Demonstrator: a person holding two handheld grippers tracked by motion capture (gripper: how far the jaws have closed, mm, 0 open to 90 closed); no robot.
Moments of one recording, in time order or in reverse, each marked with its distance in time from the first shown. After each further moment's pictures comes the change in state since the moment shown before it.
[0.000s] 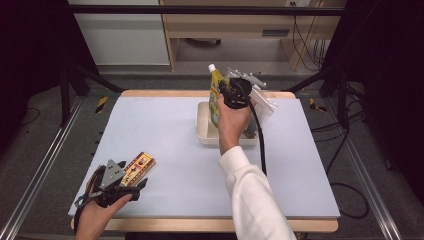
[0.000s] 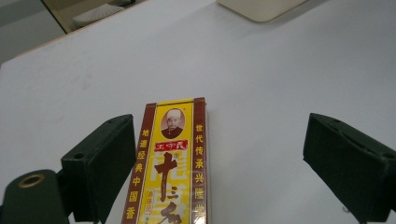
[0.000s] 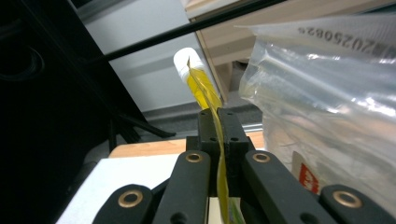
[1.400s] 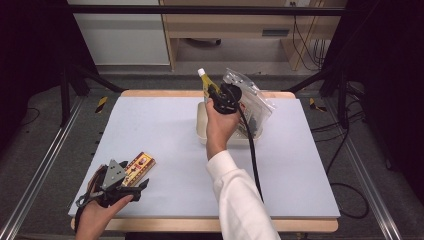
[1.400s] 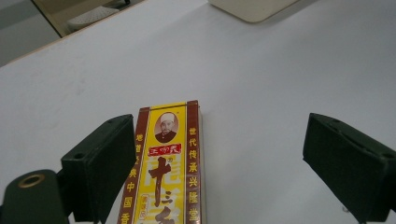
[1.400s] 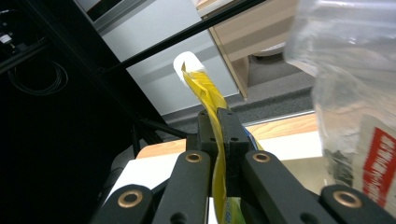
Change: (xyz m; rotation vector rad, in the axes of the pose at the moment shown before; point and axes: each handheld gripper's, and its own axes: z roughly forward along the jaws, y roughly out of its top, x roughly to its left) left arm -0.003 0.003 0.000 0.001 -0.016 0.023; right arm 0.019 -0.023 0.008 -0.008 0.058 0.106
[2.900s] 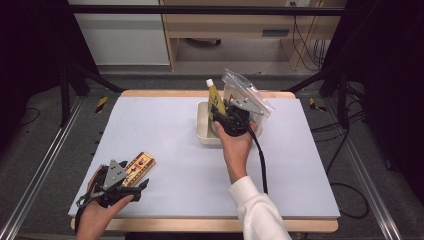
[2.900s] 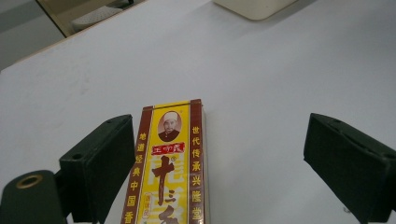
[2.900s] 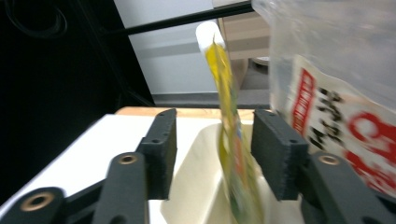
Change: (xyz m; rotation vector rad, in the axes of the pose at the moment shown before) left arm 0.000 0.000 0.001 0.008 0.019 0.011; right arm -0.035 -0.036 -0.036 0.021 0.031 -0.272
